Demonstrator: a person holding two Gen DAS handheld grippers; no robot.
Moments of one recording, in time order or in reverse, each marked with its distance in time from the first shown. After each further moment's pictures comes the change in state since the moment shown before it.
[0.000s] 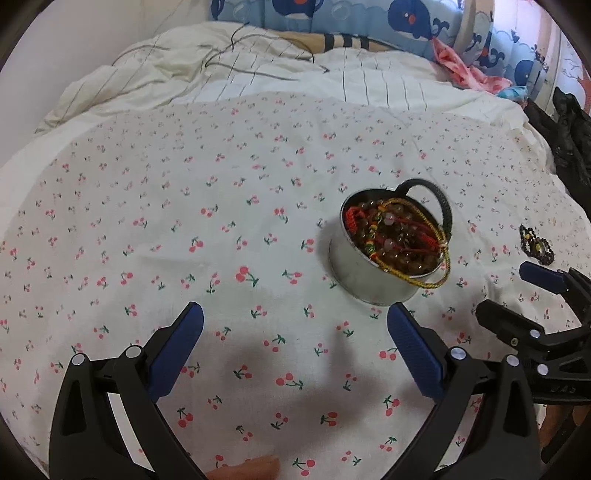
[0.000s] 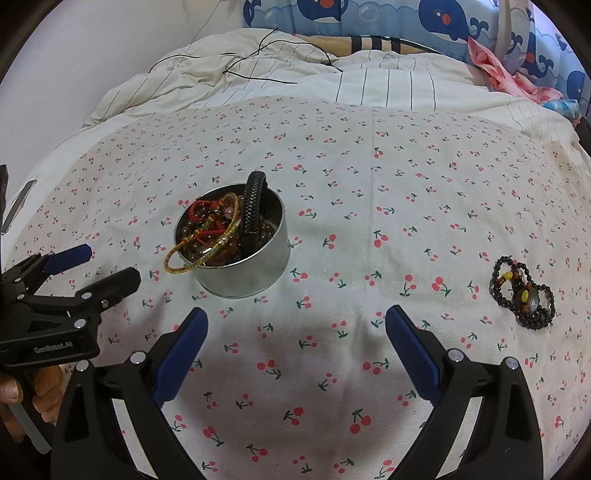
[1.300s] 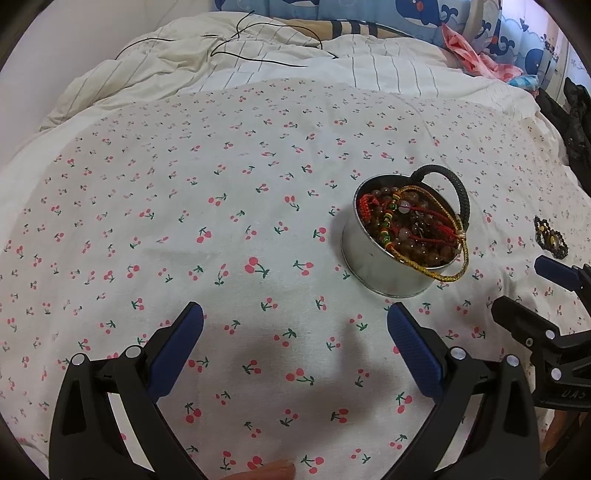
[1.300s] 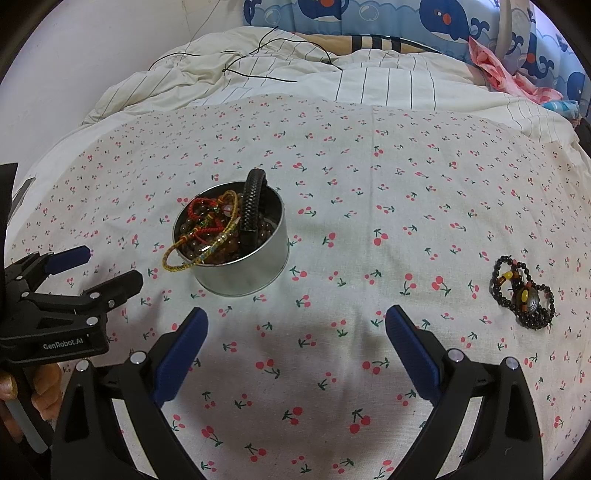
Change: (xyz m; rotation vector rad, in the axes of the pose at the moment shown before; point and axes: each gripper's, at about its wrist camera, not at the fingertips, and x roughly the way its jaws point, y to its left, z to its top) left arm 0.007 -0.001 0.001 0.010 0.039 0.054; right arm 0.001 -0.002 0.001 -0.005 0.005 -0.003
